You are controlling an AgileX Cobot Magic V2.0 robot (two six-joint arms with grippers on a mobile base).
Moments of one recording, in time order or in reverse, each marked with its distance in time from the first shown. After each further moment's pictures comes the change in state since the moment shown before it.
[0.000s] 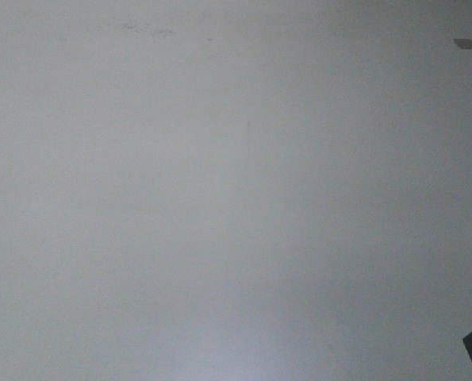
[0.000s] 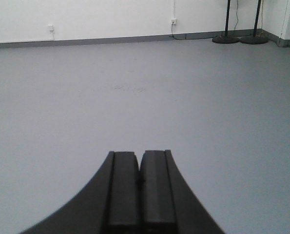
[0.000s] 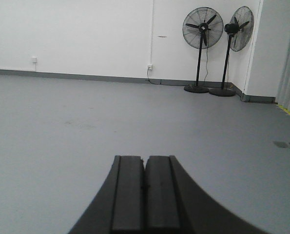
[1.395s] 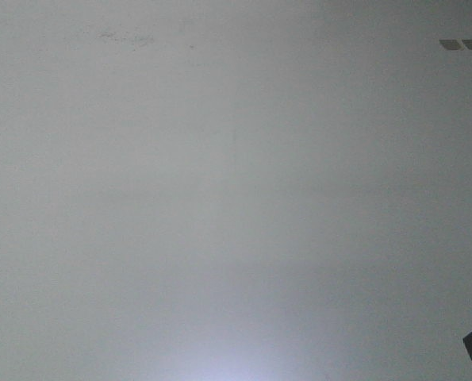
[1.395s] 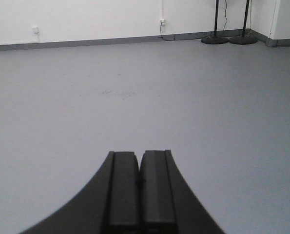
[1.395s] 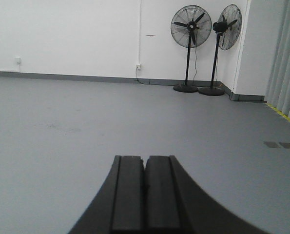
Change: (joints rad) left arm 0.000 0.000 0.000 0.000 0.000 0.000; right arm 0.000 0.000 0.000 0.000 0.000 0.000
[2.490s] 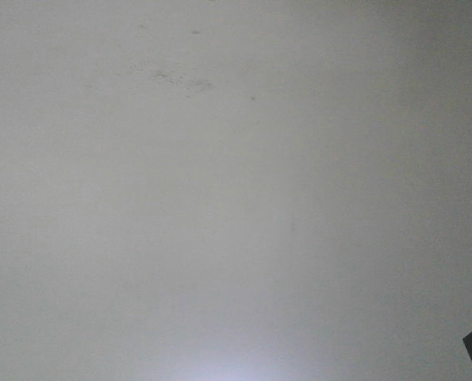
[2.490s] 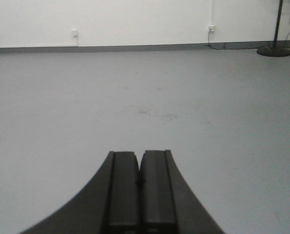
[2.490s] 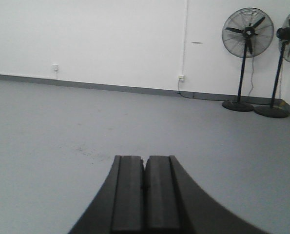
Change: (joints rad) left arm 0.000 0.000 0.000 0.000 0.000 0.000; right arm 0.000 0.000 0.000 0.000 0.000 0.000
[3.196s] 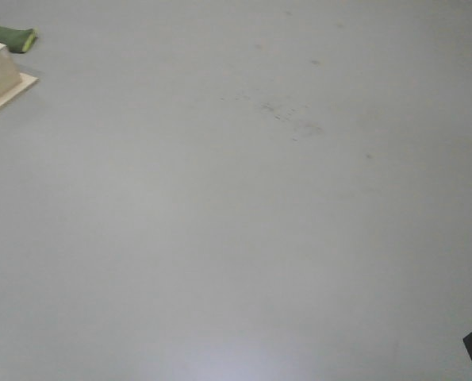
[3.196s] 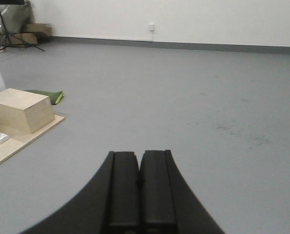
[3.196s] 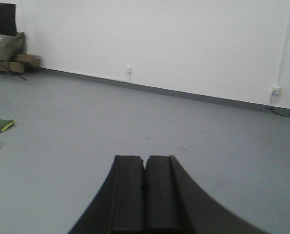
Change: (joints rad) left arm 0.000 0.000 0.000 0.000 0.000 0.000; right arm 0.000 0.000 0.000 0.000 0.000 0.000
